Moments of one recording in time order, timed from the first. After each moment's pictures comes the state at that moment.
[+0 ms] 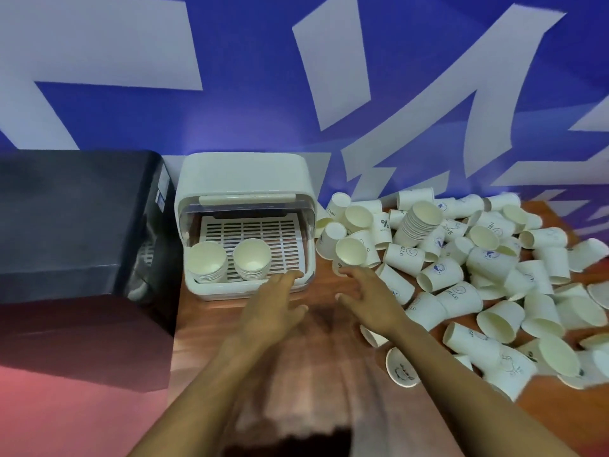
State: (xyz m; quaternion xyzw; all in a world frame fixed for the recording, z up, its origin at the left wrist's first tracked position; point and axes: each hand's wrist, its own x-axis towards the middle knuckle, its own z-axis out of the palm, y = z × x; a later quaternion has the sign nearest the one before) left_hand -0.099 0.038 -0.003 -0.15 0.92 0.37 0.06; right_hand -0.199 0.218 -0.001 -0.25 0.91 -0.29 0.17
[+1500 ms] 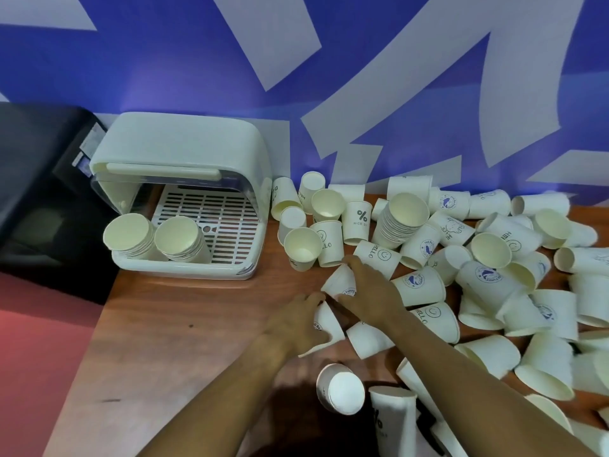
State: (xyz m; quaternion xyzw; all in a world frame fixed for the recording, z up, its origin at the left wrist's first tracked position) left_hand -0.208 0.192 -0.071 -0.17 0.89 0.36 0.20; right_hand -0.333 0.315 -0.059 -0.33 0.90 -0.16 0.22
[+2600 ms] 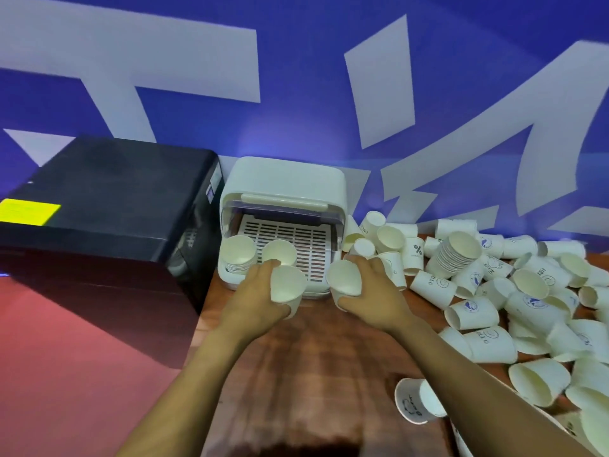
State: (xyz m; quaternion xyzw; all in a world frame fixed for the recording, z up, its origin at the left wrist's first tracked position) left_hand -0.063 0.021 0.026 -0.30 0.88 0.38 -0.02; right_hand -0.216 0.189 0.027 -0.34 0.89 -0.23 0.18
